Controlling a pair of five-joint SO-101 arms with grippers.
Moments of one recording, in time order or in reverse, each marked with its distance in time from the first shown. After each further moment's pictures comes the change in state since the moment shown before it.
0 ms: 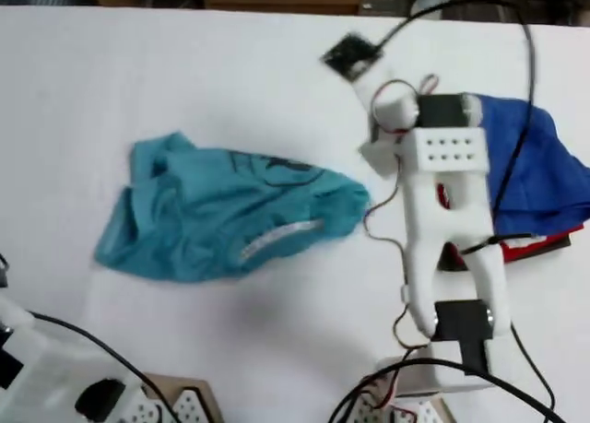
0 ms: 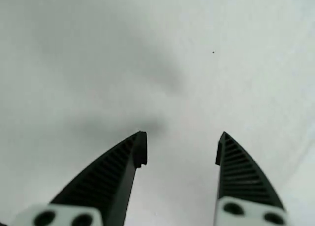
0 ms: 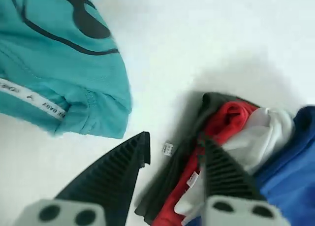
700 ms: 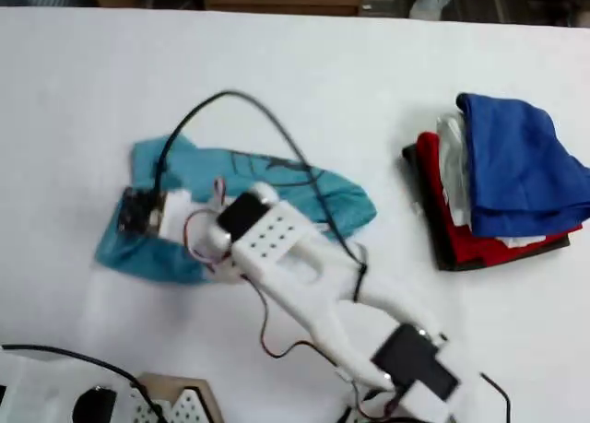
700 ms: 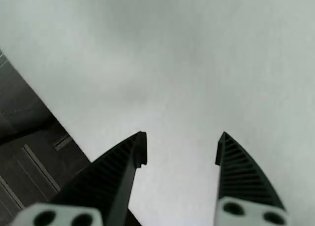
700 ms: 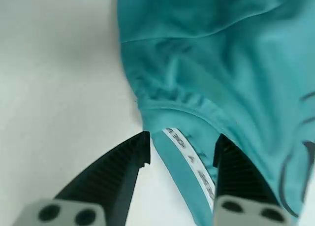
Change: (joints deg) left arm -22.5 0.4 -8.4 -1.8 6.6; right arm -46.4 1.0 22.8 -15.6 -4.5
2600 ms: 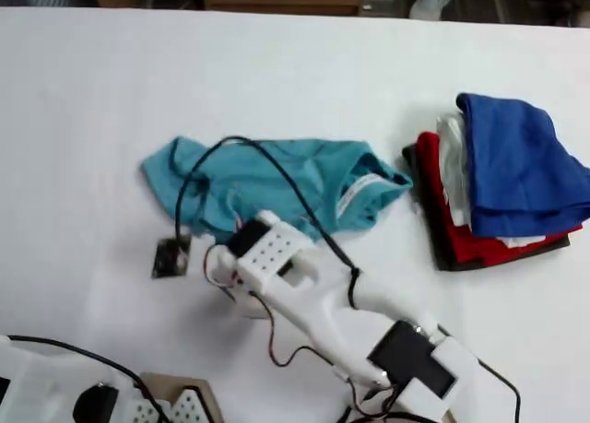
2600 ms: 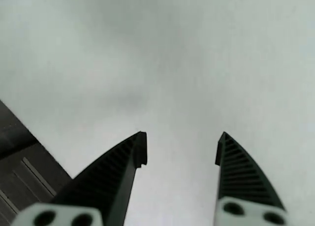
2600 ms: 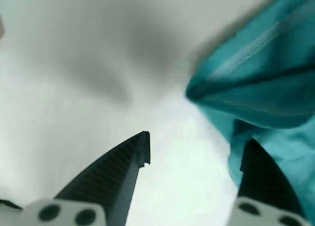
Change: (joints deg) left arm 6.2 0.0 0.0 0.5 1.8; right arm 0.4 -0.8 14.9 1.6 3.0
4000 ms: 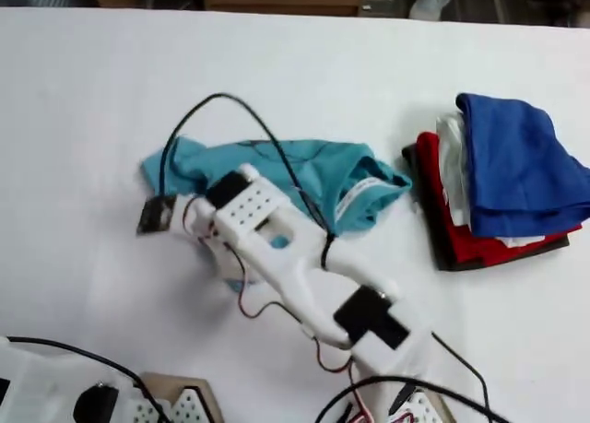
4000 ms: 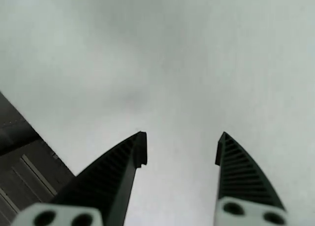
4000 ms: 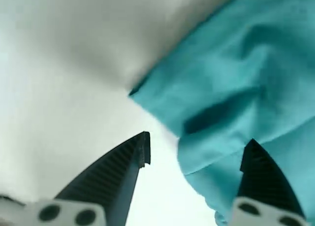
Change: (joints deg) left arm -1.0 0.0 0.0 0.0 0.0; right arm 3.1 15.0 -26.1 14.4 3.3
